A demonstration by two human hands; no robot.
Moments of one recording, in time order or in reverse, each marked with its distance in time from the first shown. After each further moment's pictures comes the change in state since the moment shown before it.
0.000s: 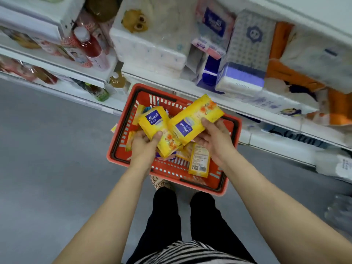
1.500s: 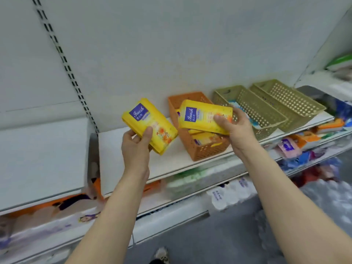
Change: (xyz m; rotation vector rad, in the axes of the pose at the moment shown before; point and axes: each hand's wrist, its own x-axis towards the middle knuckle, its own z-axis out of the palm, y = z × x) left_hand -0.336 0.091 0.792 -0.223 -0.601 0.481; right_hand -0.156 -0.396 -0.782 0.185 0.575 -0.806
